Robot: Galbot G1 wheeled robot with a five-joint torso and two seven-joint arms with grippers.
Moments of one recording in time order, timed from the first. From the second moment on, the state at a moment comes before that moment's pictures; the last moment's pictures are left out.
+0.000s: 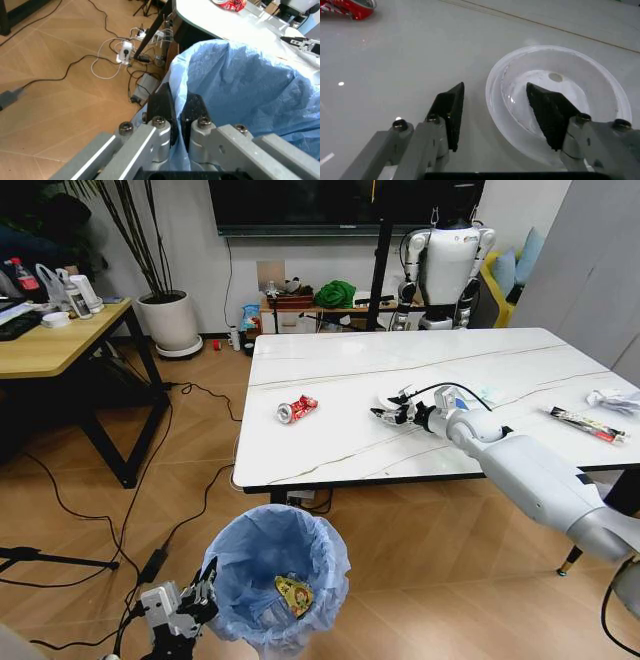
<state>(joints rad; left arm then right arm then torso) 2.07 -1.43 -0.57 -2.44 -0.58 0.17 -0.10 -0.22 0.91 -0.37 1.05 0.76 -0.17 -0.39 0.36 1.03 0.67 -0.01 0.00</state>
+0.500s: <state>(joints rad) 2.07 -1.42 -0.57 -2.44 -0.59 0.17 -0.10 -0.23 0.90 -0.36 1.09 0.76 -0.18 -0.39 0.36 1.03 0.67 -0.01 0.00</state>
